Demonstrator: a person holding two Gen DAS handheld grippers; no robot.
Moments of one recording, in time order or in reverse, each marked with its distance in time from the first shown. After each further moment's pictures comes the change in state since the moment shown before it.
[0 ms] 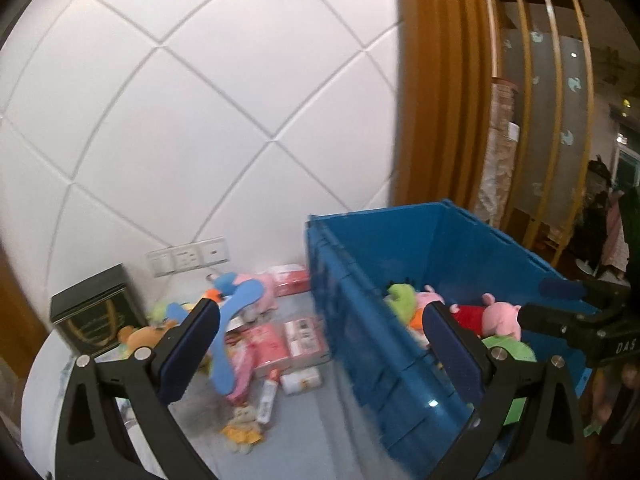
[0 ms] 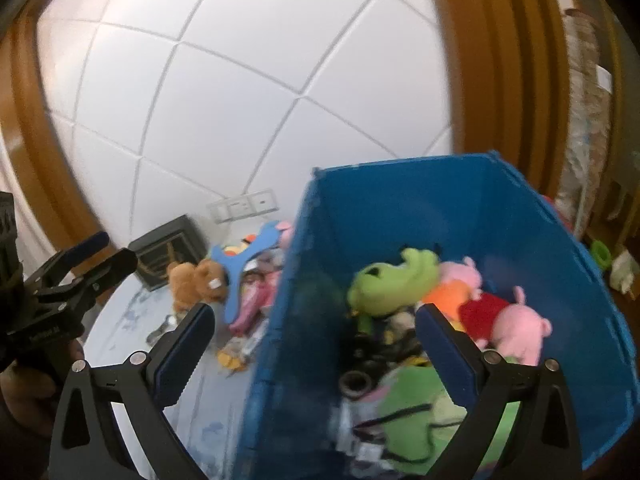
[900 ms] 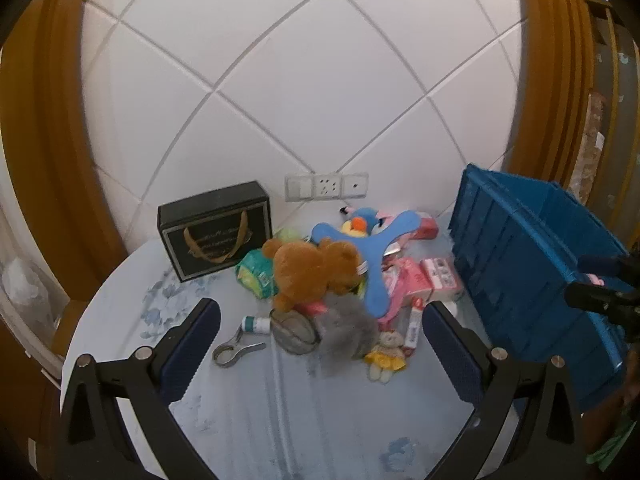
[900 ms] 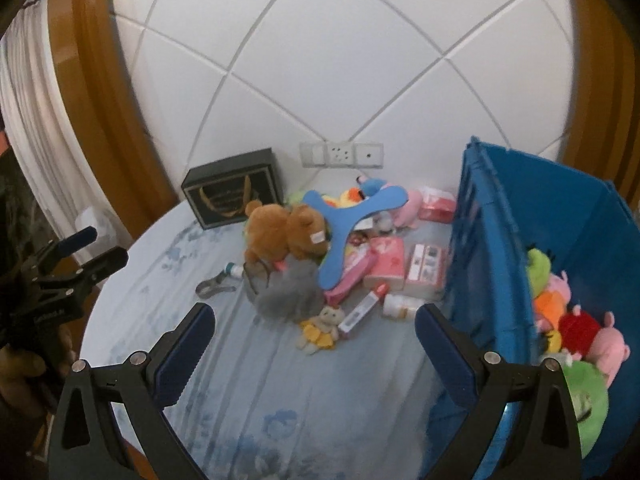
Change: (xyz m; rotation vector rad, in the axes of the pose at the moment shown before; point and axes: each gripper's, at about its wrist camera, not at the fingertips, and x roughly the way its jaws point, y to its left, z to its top) left arm -0.056 0.216 -0.106 -0.161 0.134 0.235; right arm 0.100 0.199 -0.041 -0.210 0.147 0.099
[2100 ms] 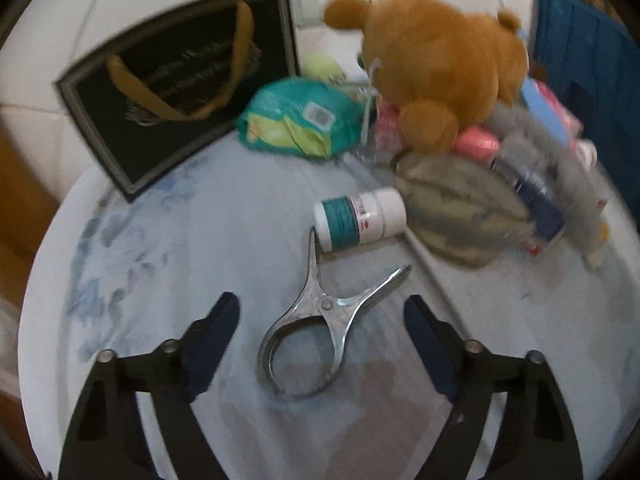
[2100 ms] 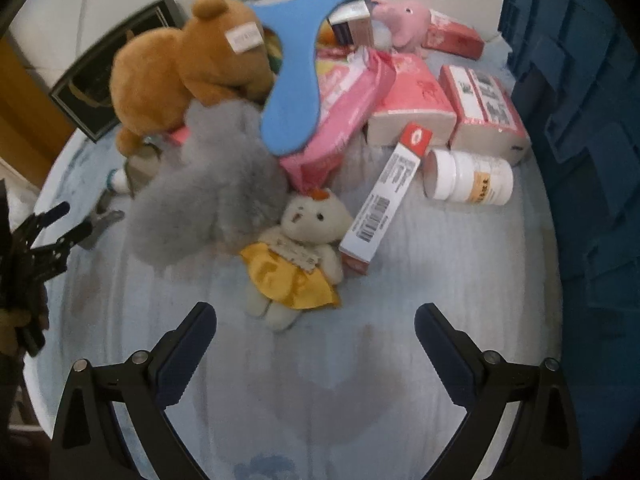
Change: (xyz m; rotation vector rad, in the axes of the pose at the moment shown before) left arm 0.325 0.156 -0.135 0.259 0.341 -0.087; right arm 0.295 -0.027 -0.097 0.201 0.406 -0.146
